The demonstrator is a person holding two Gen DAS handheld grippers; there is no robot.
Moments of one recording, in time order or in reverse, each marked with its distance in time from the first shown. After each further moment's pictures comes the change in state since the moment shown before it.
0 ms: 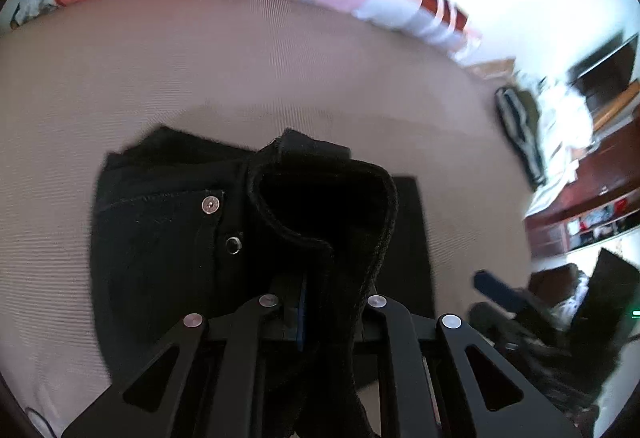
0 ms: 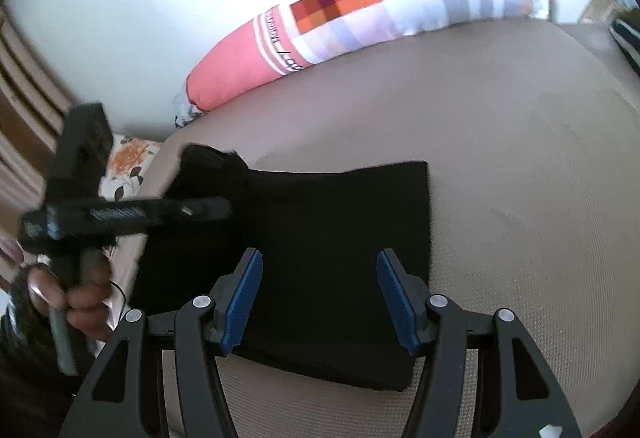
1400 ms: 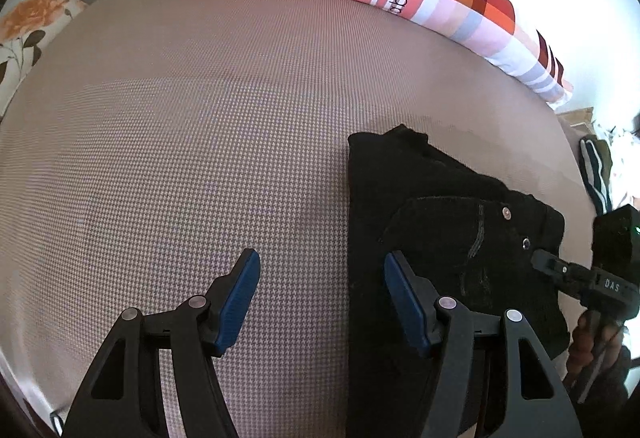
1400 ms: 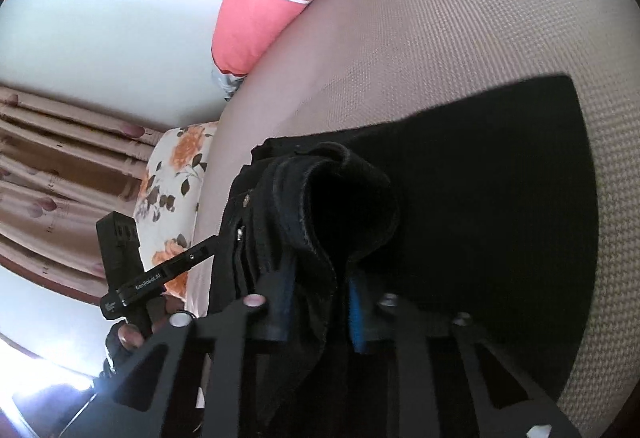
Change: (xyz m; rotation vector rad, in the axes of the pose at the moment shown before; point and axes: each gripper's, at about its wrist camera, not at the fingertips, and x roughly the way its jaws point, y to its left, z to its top) left arm -0.038 0.149 -0.050 -0.149 -0.150 0.223; right arm 0.120 -0.022 0.019 0.175 0.242 0.395
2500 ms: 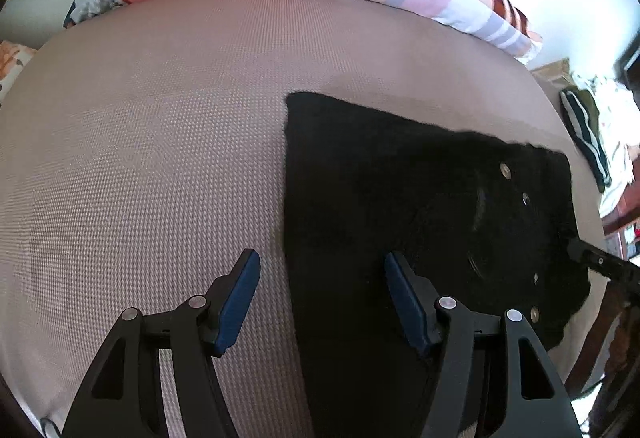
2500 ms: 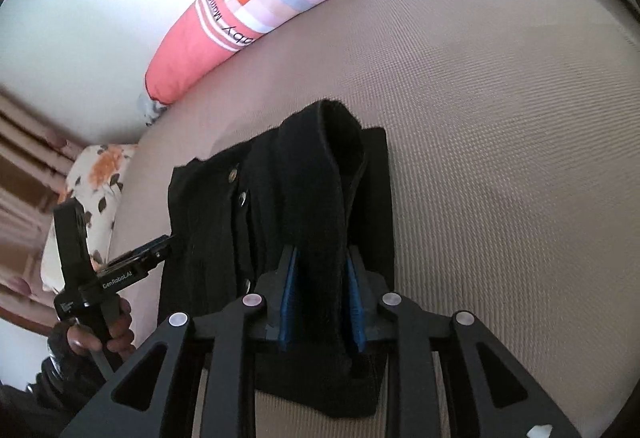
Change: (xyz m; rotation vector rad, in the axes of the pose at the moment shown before) left arm 0.029 -0.078 -0.017 0.175 0.016 -0.013; right arm -0.084 0.010 -0.034 -0.030 -0.141 -0.409
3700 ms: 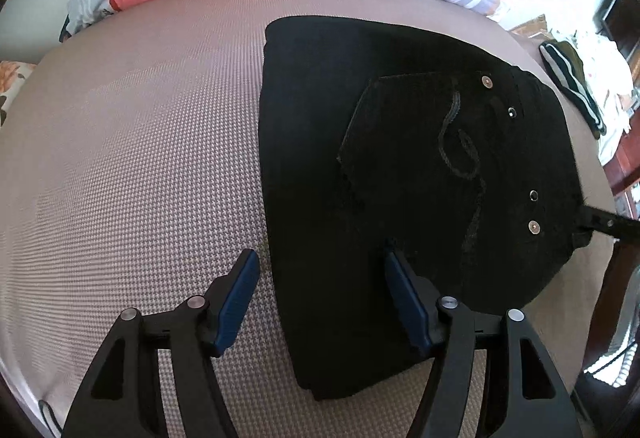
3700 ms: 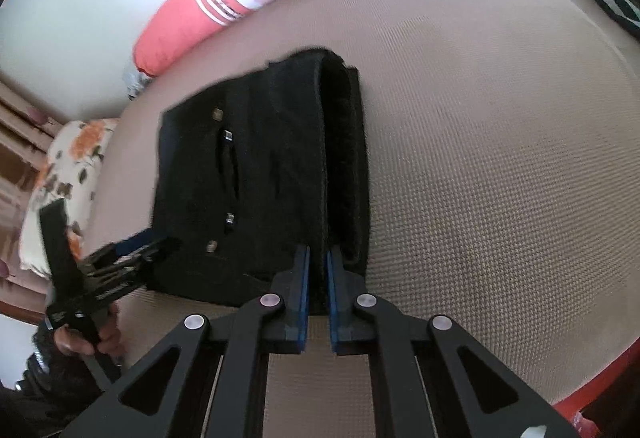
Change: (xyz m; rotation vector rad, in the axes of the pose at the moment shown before) left arm -0.019 -0.018 -0.062 0.101 -0.001 0.026; right arm -0.019 0.001 -0.051 -0.009 0.048 -0.112
